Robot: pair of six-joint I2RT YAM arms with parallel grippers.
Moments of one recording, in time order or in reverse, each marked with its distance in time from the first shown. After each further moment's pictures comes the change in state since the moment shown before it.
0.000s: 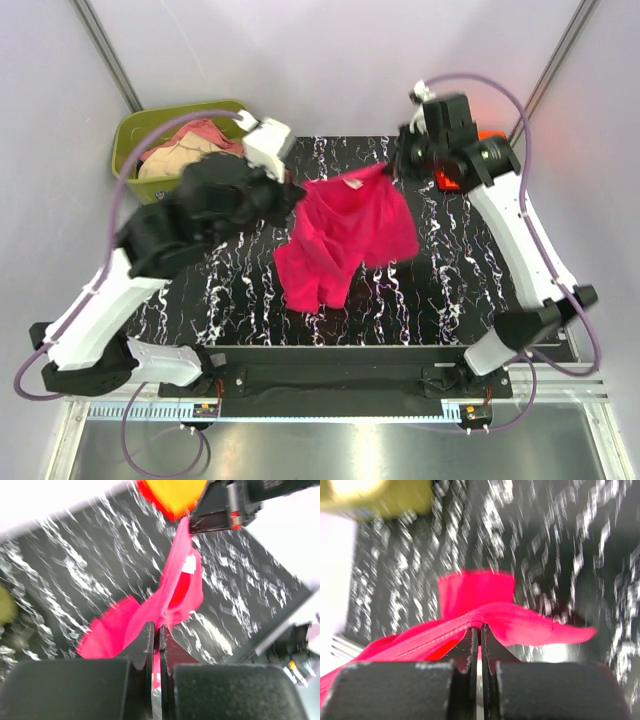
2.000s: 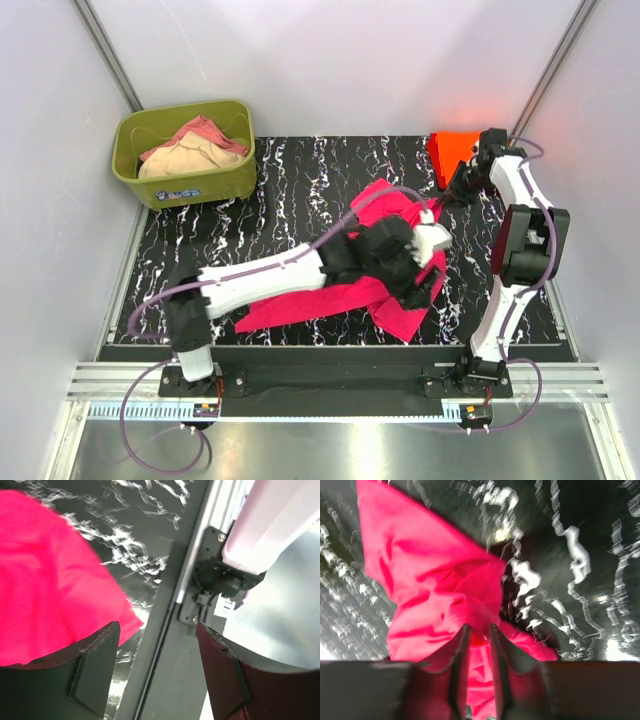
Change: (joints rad) left arm -0.213 0.534 -0.178 0.420 0.520 -0.028; right arm -0.550 0.485 -0.174 0.177 -0.243 -0.027
